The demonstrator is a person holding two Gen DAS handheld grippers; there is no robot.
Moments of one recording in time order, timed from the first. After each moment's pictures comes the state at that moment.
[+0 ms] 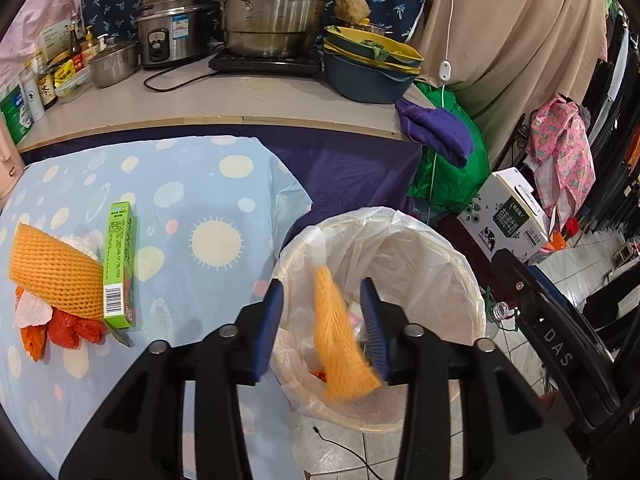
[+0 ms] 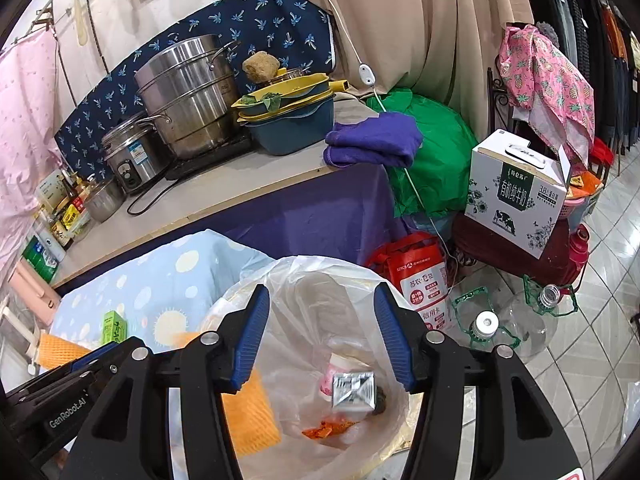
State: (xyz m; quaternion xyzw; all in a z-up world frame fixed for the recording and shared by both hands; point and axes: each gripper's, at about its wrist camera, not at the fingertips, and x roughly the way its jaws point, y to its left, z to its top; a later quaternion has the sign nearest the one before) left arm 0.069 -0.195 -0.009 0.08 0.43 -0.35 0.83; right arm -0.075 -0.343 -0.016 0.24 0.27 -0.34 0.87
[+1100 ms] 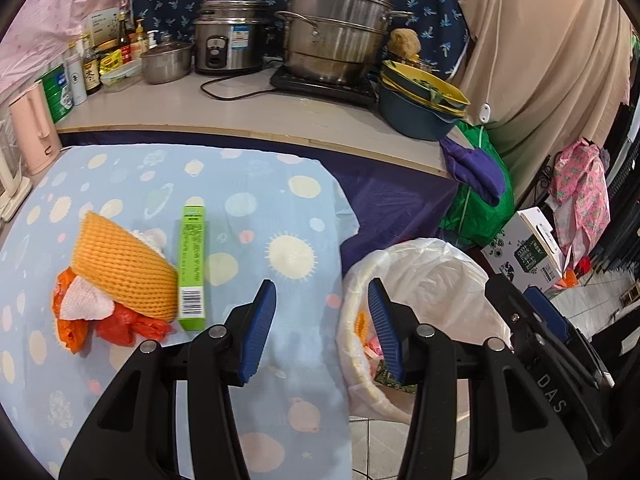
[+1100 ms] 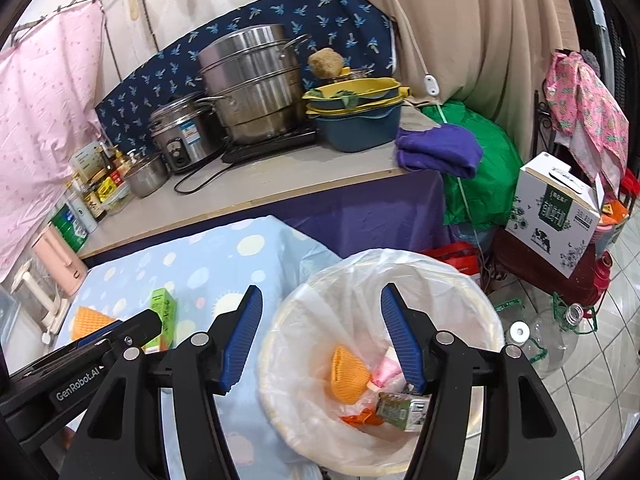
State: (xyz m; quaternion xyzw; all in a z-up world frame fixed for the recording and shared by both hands) left arm 0.100 -0.119 0.008 0.03 0.41 -0.30 0.86; right arm -0.026 -0.267 0.006 0.21 0.28 -0.28 0.90
